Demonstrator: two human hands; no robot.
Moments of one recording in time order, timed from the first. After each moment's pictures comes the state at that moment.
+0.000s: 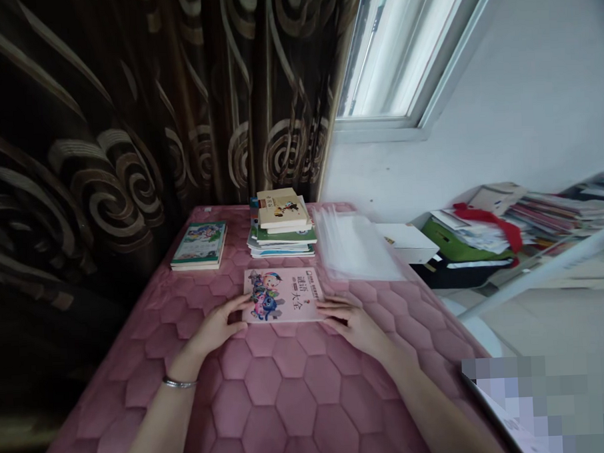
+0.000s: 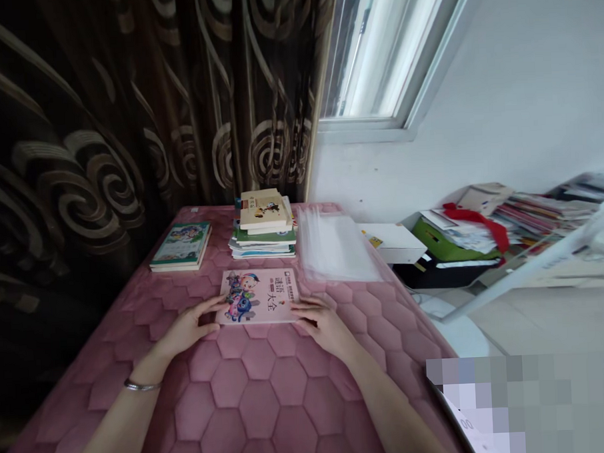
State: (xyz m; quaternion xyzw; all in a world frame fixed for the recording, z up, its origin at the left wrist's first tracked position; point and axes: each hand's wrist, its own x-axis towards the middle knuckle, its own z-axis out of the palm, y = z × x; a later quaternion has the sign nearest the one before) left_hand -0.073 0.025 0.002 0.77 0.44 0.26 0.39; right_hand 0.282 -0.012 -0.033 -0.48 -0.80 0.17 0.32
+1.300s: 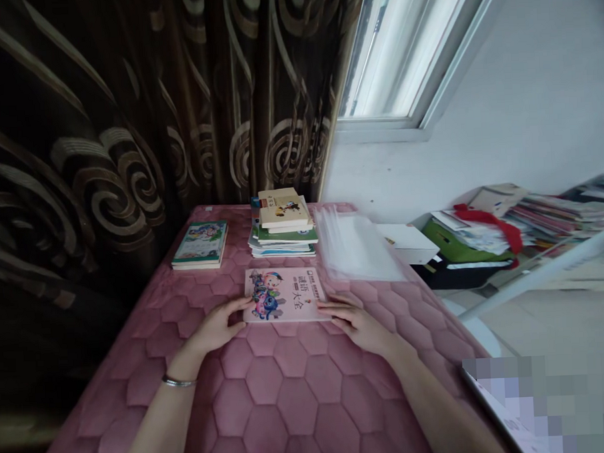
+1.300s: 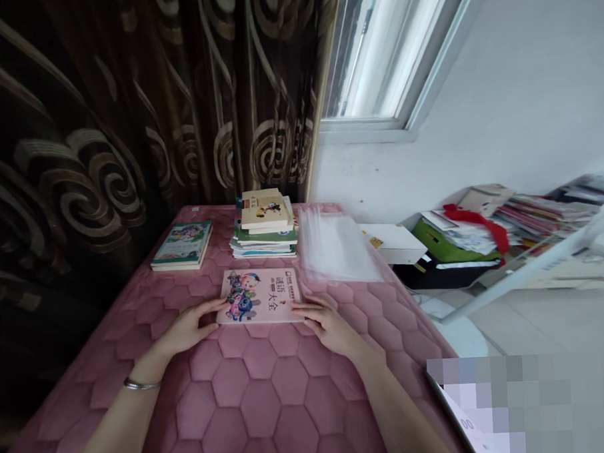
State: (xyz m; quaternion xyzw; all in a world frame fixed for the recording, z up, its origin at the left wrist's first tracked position) left_hand -0.077 0.025 0.001 0.81 0.42 0.24 0.32; right_hand 0.292 -0.014 -0.028 -0.47 -0.82 0.19 0.27
